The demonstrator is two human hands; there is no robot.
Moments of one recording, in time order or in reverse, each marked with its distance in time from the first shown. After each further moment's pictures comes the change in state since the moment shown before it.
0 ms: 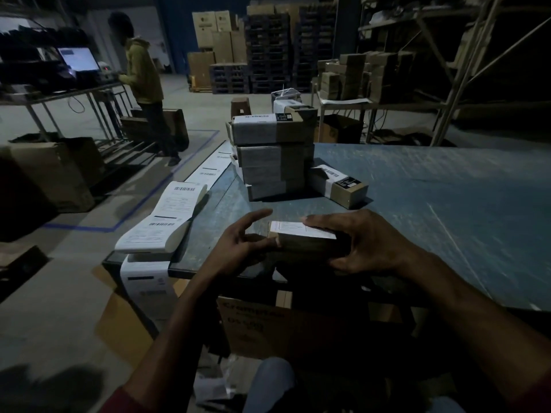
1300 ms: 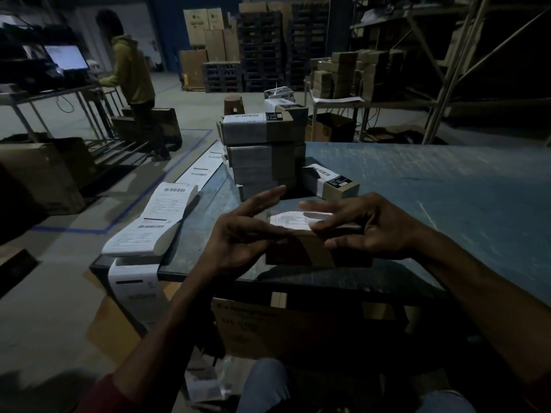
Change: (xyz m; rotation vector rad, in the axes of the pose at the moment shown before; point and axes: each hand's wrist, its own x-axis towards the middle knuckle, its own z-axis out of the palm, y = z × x) left_hand 0.007 0.019 0.012 0.172 -0.069 0.744; right_hand -0.004 -0.004 -0.040 0.383 -0.059 -0.029
